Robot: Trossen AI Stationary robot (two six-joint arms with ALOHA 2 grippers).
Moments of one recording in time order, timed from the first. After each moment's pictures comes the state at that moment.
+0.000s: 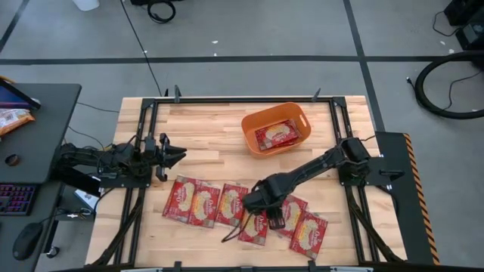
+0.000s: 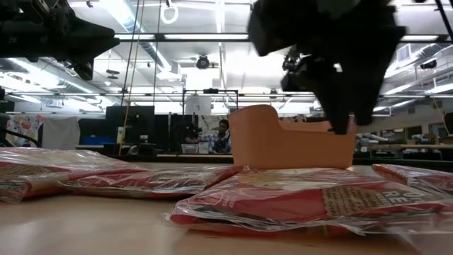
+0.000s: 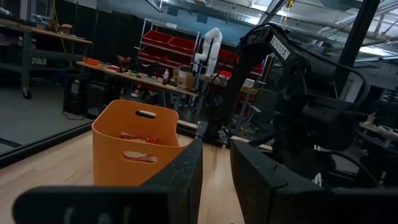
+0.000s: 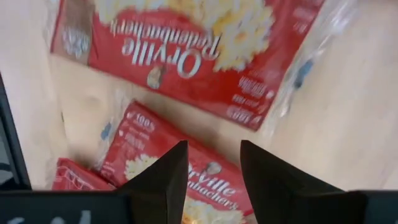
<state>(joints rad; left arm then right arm) -0.14 0.09 0.05 0.21 -0.31 -0.23 0.35 2.05 1.61 -1.09 -0.18 0.26</state>
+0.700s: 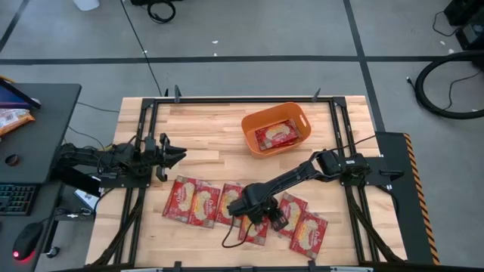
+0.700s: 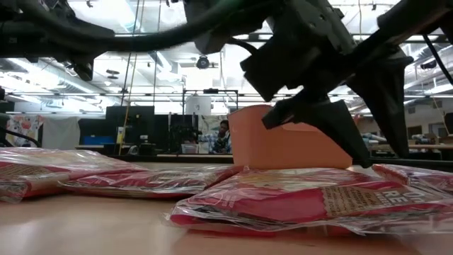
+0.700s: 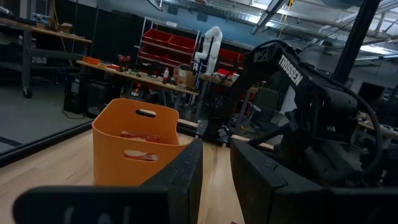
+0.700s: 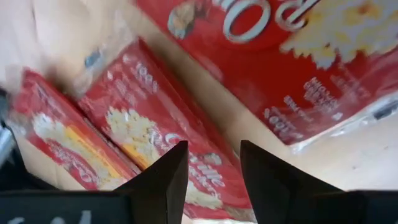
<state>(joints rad) -0.14 0.09 0.05 0.20 -0.31 -0.23 0.34 2.36 1.93 -1.48 -0.29 -0.21</state>
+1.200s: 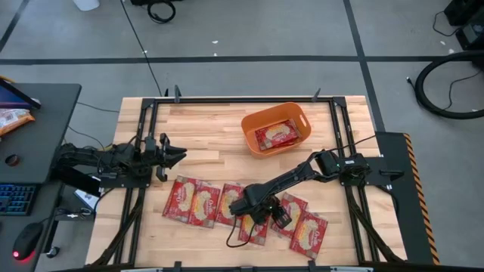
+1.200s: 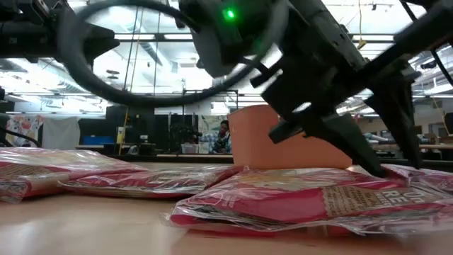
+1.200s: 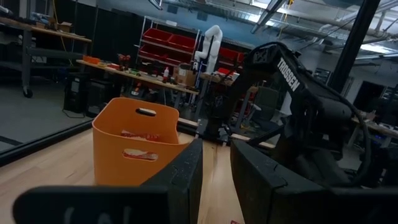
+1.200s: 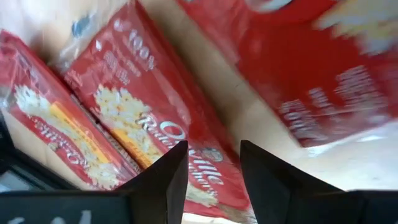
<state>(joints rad) -0.14 0.09 0.05 0.20 -0.31 -0.23 0.33 2.37 1.88 -1.48 -0.30 -0.31</state>
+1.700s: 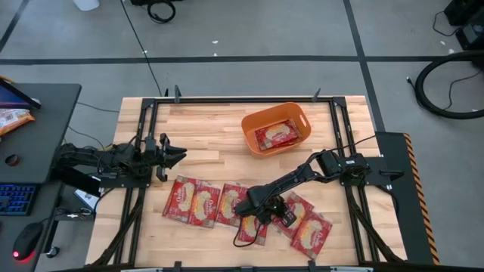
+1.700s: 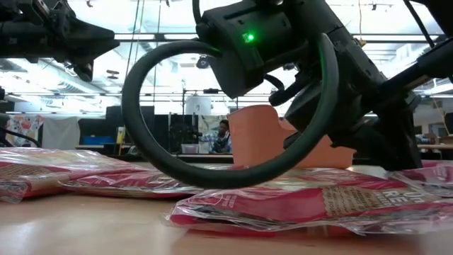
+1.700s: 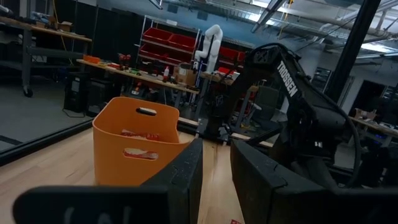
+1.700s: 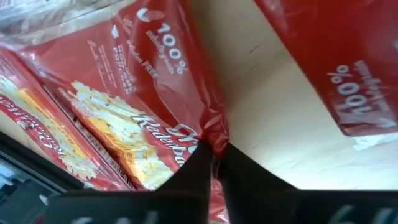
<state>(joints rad) -0.14 0.09 0.05 0.20 -0.31 -0.23 0.34 2.37 1.79 -1.46 -0.24 -0.33</state>
